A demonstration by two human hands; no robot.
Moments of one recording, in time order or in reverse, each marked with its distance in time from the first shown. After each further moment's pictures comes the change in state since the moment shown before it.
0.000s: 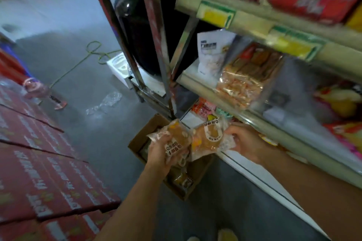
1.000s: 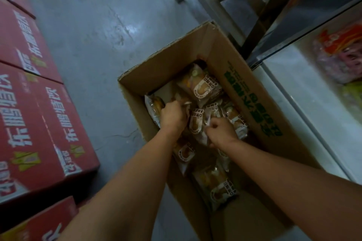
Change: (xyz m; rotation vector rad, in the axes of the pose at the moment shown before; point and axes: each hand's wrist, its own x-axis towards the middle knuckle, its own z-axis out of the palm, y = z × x) left_hand 0.482 -0.137 -0.203 1.396 0.323 0.292; right_hand 0.444 0.357 0.114 -0.977 -0.089 0.159
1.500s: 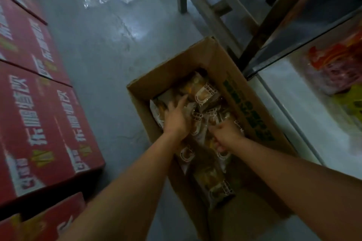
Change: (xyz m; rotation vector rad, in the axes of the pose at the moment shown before) left_hand -0.032 0.024 -0.030 -0.148 -0.091 -0.074; right_hand -0.014 -0.015 -0.027 0.076 -0.076 0.151
